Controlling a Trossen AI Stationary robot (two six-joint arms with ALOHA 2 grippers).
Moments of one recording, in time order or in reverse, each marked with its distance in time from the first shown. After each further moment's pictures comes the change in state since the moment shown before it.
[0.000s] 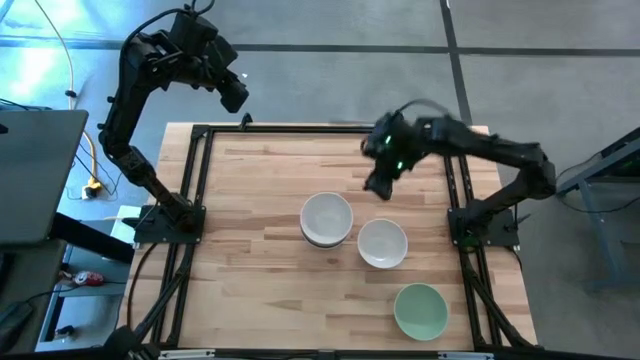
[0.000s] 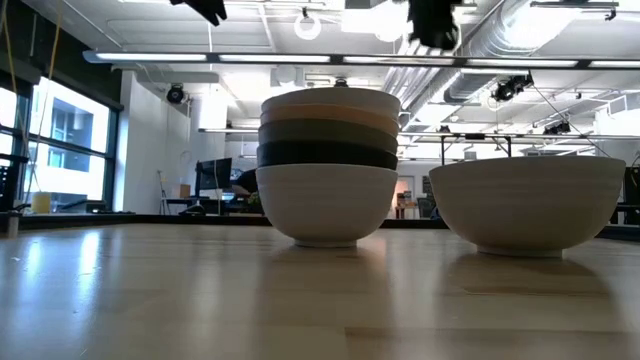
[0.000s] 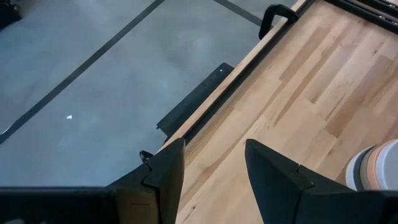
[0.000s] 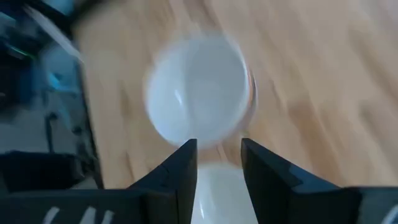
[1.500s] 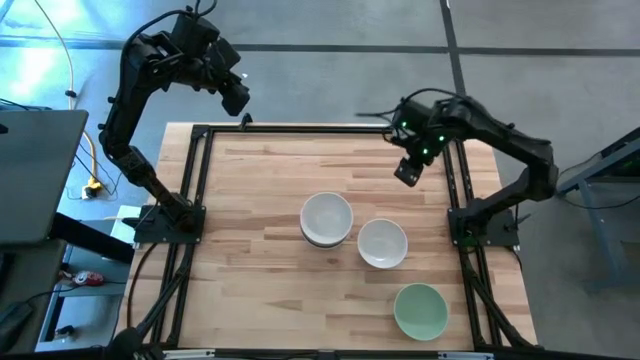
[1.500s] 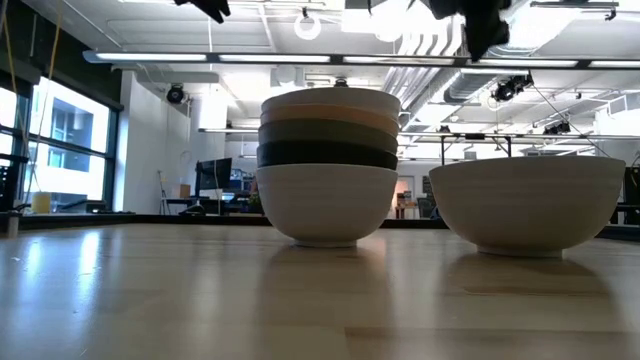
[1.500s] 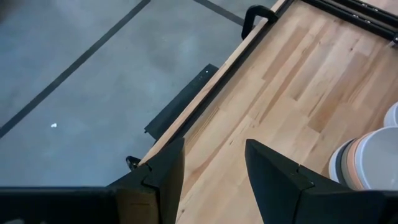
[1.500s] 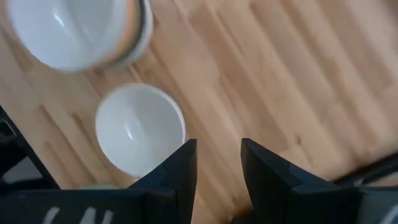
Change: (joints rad) left arm -0.012 0.000 0.000 0.000 0.050 0.012; right arm -0.156 -0.013 0.119 -0.481 0.153 -0.092
